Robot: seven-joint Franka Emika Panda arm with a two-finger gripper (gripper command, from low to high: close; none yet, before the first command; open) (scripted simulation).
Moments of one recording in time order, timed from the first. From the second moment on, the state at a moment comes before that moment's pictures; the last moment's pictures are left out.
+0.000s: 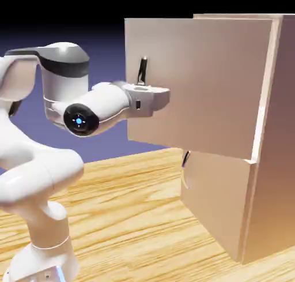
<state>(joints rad) -1.08 -1.15 0.03 -2.85 1.55 1.24 -0.93</state>
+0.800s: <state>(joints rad) -0.92 -0.28 -0.31 -2.19 1.00 0.66 -1.37</state>
